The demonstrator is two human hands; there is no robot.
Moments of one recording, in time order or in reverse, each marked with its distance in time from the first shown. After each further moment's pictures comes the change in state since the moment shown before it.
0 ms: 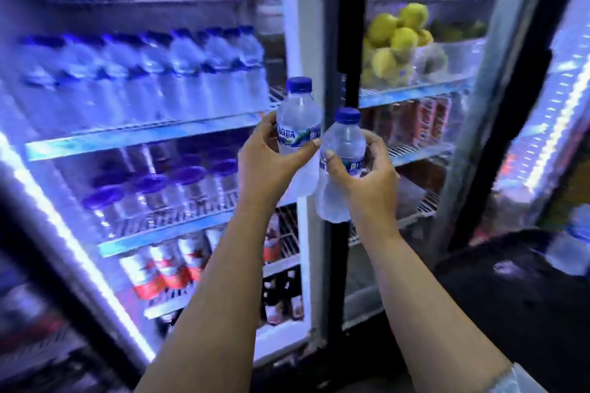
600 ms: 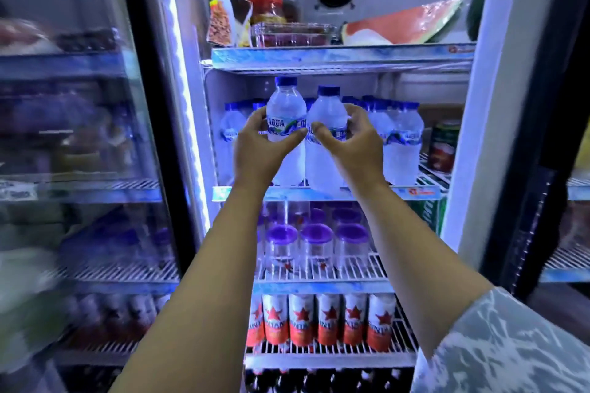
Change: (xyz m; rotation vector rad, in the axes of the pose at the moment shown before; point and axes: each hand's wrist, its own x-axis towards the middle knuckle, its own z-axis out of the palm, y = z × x) left_hand 0.128 0.001 -0.216 0.273 0.412 0.095; right_hand 0.081 -0.093 0.253 0.085 -0.322 -0.186
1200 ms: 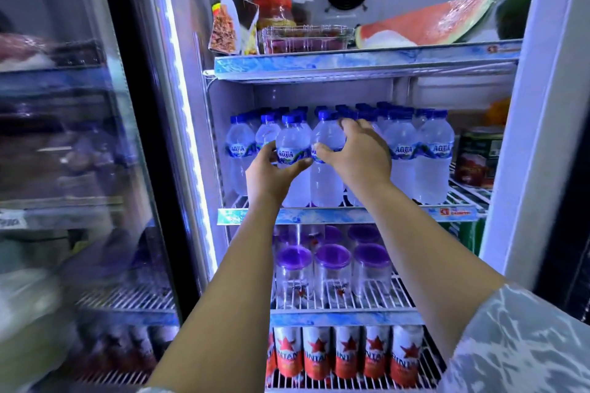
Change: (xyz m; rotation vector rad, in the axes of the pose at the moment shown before) left_hand 0.035 -0.061 0.023 0.168 -0.001 -0.177; right_hand 0.043 0.019 0.034 -0.601 -0.134 -0.051
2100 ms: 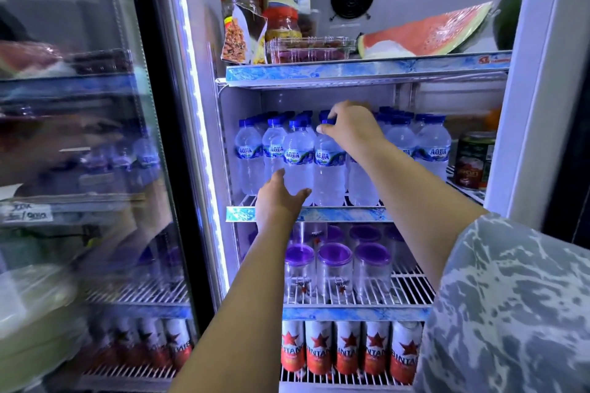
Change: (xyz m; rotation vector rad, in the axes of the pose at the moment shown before) left_hand -0.031 -0.012 0.000 0.415 -0.111 -0.086; right_hand 0.049 -0.036 -0.034 -0.244 -0.344 -0.019
